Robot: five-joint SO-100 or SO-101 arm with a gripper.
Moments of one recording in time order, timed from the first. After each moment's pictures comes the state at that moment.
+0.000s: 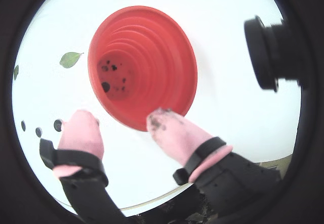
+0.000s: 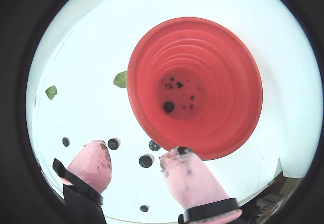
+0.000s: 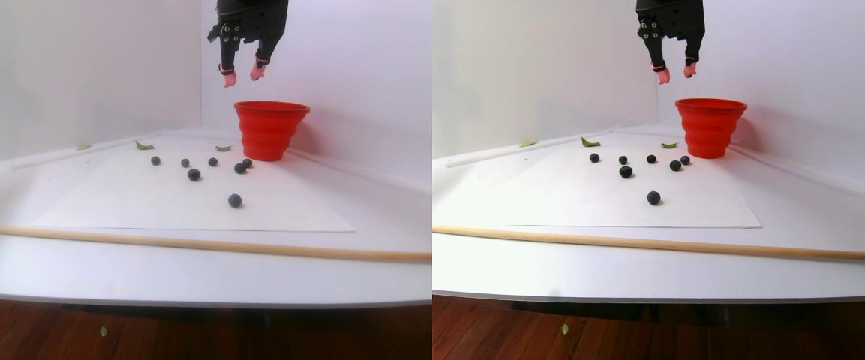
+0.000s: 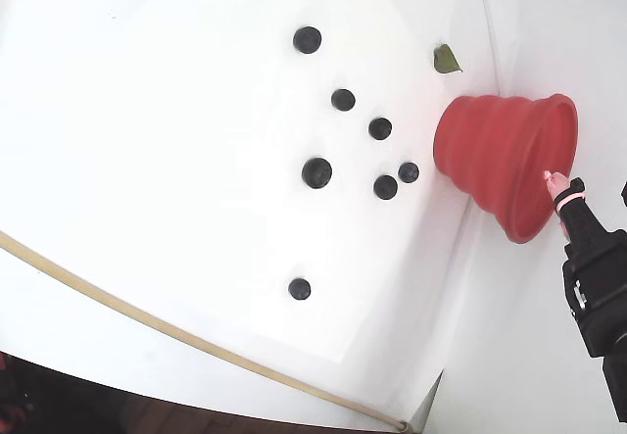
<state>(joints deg) 17.4 105.2 111.2 2.3 -100.1</state>
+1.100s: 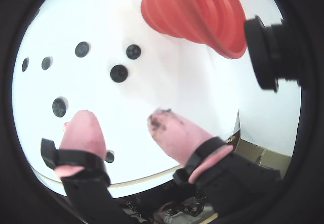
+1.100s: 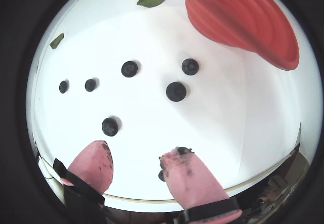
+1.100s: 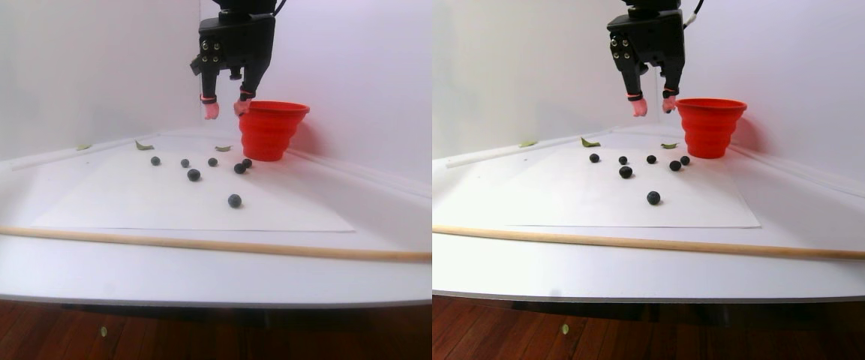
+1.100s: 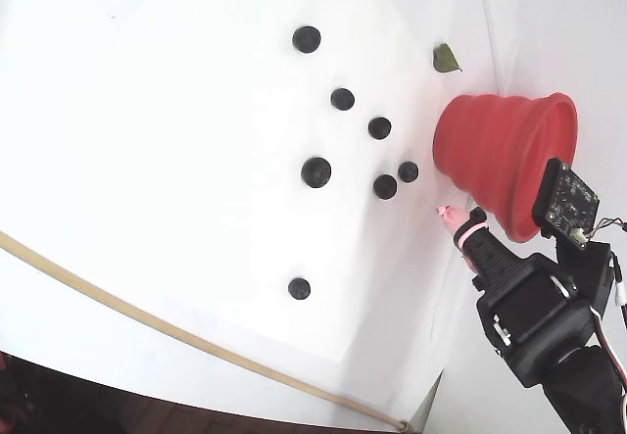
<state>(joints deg) 13.3 105.5 121.1 8.6 -96.4</state>
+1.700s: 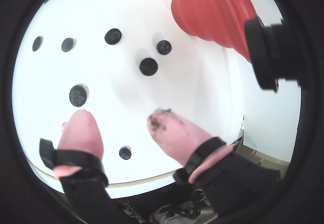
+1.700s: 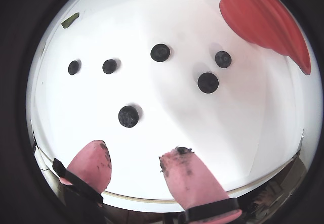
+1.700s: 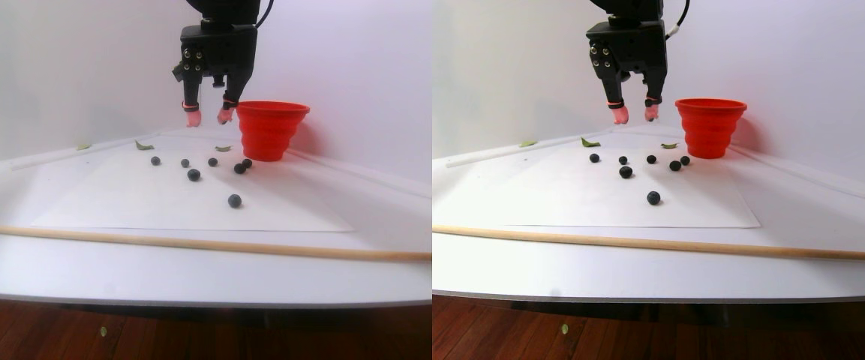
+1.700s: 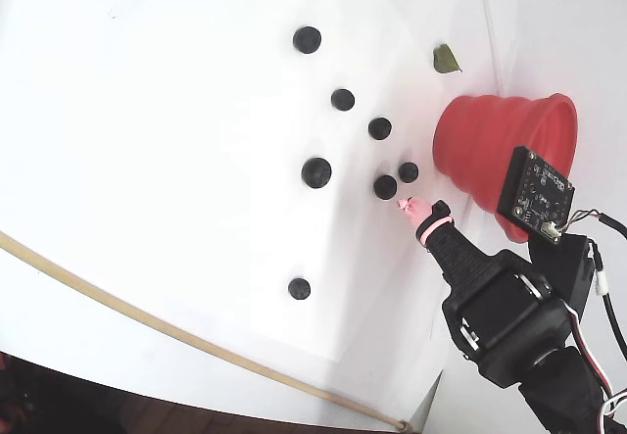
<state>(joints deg) 9.6 105.4 125.2 4.3 -97.1</state>
